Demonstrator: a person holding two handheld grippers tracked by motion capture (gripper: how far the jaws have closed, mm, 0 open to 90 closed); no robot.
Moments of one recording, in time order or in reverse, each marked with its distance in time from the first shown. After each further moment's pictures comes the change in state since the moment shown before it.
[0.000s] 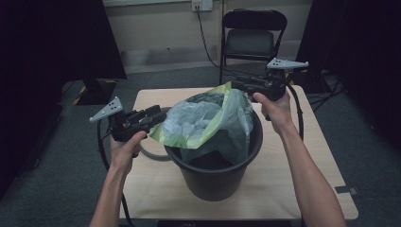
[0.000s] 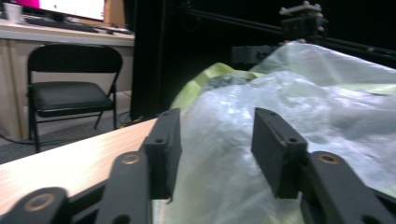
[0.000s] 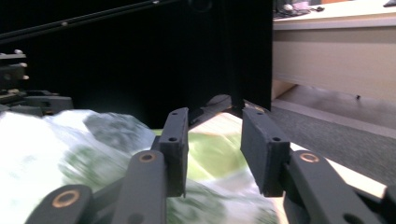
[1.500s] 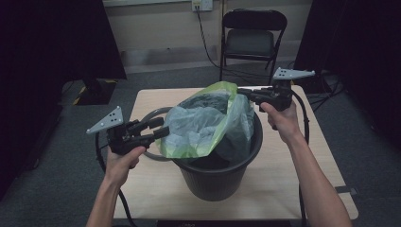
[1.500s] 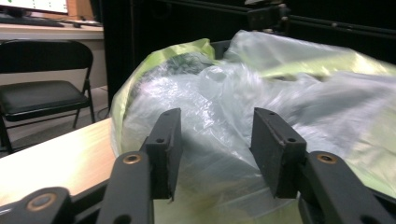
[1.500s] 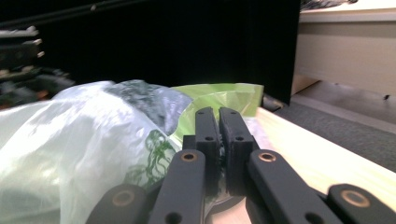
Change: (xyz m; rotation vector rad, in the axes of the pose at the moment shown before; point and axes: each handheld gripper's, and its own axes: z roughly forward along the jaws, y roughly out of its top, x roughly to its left) left arm -0.035 -0.004 -0.015 0.056 -0.099 0.072; right arm 0.009 -0.018 -0.022 0.028 0.072 -0.025
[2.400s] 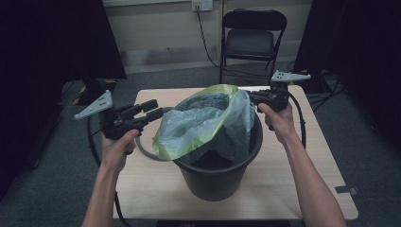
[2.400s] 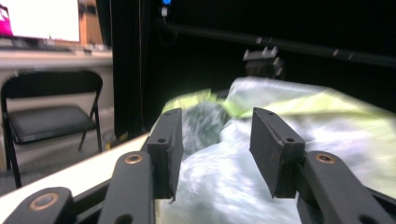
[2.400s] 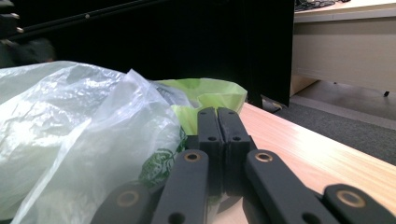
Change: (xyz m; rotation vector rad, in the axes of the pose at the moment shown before) left arm 0.025 0.031 0.008 -0.072 0.016 -0.007; right arm -0.017 -0.016 0.011 -0.021 -0.002 0.036
